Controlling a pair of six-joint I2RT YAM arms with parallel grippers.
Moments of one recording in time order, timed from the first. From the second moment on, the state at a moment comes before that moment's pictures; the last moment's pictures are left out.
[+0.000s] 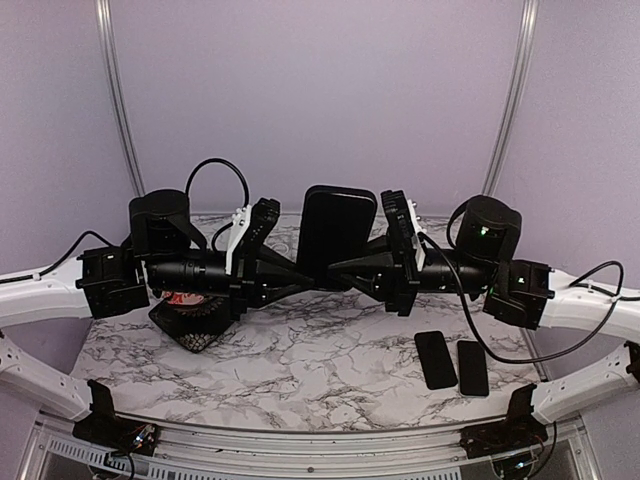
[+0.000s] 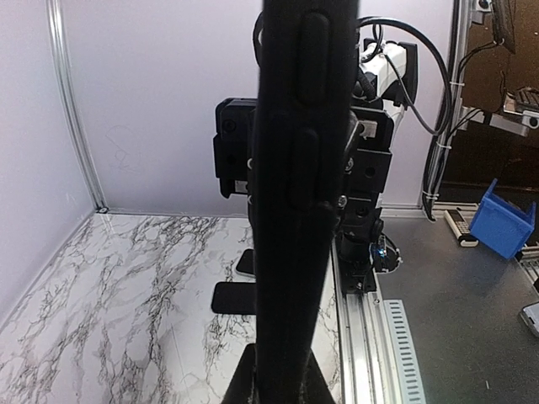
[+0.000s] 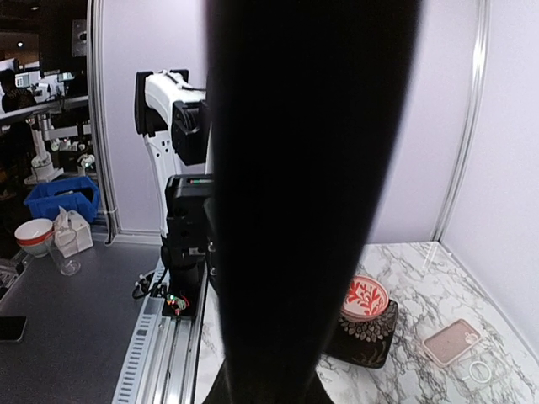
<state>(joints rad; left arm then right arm) -1.07 1.20 1.03 0.02 0.42 0.07 1.04 1.13 0.93 0.23 -0.49 -0.05</state>
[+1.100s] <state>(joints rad) -1.08 1.22 1.18 -0.03 0.34 0.09 1.02 1.11 1.04 0.08 -0.52 -0.17</state>
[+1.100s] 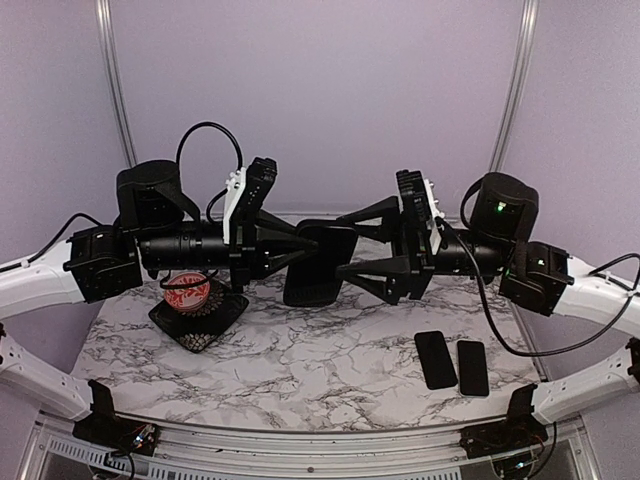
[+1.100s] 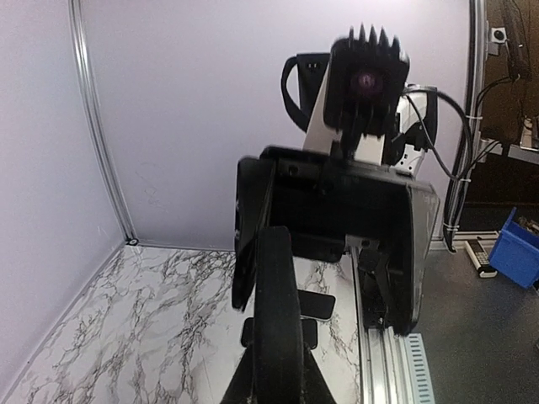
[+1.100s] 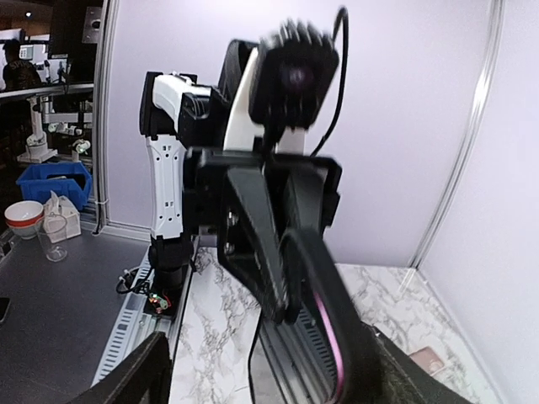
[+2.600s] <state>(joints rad) -1.10 1.17 1.15 0.00 0.35 0.09 0.99 1.13 0.98 0.10 -0.56 -0.13</state>
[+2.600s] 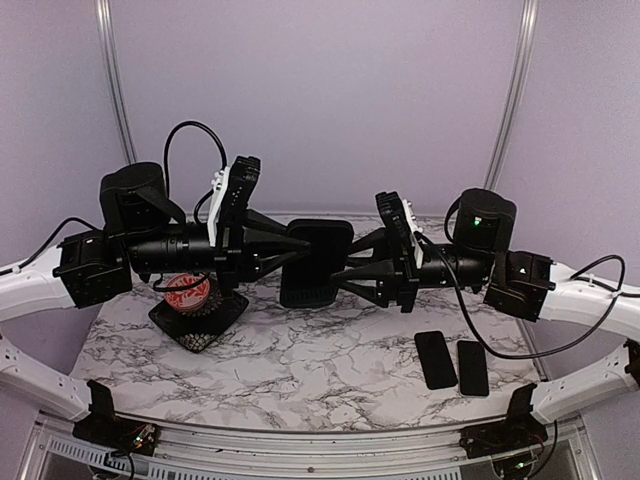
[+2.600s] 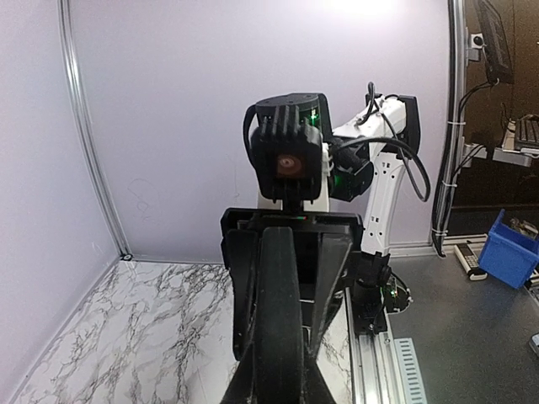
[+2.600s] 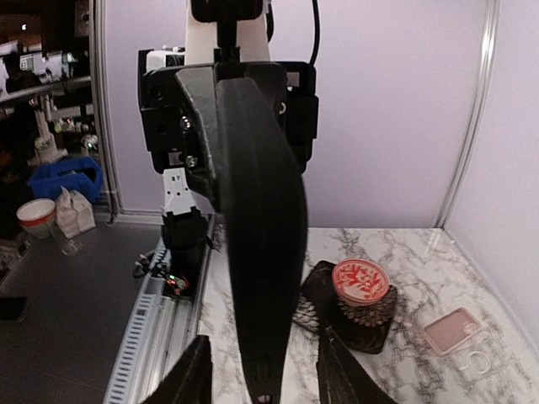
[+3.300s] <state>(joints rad) -1.11 1.16 1.08 0.11 0.26 0.00 0.98 1.22 0.96 0.23 -0.60 0.01</state>
